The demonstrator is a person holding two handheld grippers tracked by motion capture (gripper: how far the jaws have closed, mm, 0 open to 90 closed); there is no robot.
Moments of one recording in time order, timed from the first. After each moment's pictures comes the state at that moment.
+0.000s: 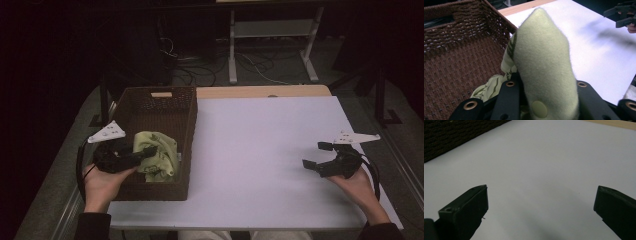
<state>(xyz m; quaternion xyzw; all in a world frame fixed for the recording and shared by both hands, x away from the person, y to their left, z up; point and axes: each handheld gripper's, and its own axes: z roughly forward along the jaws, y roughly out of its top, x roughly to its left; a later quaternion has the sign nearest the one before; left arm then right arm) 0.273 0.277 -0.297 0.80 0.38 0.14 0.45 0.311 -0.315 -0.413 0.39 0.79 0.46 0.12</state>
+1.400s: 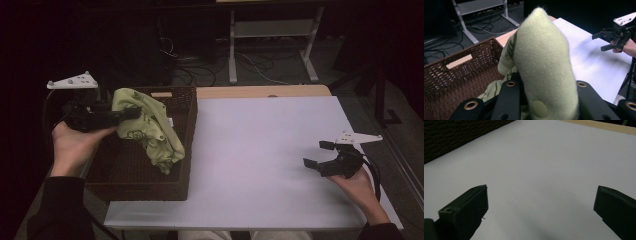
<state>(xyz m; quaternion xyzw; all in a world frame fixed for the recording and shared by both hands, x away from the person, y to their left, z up) 0.304 0.291 -0.189 0.80 0.34 0.15 0.47 0.309 -0.317 -0.412 0.39 0.78 0.47 0.13</state>
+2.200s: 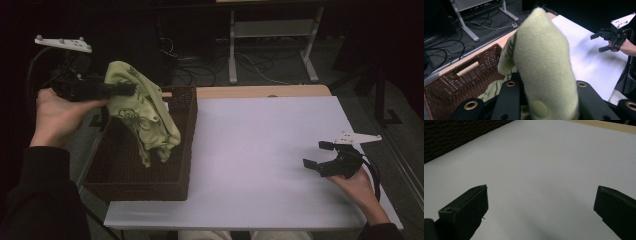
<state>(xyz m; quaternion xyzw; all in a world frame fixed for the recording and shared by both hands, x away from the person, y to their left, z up) 0.331 0.290 -0.132 0.83 0.33 0.14 0.43 0.310 -0.316 -0.412 0.39 0.78 0.47 0.12</state>
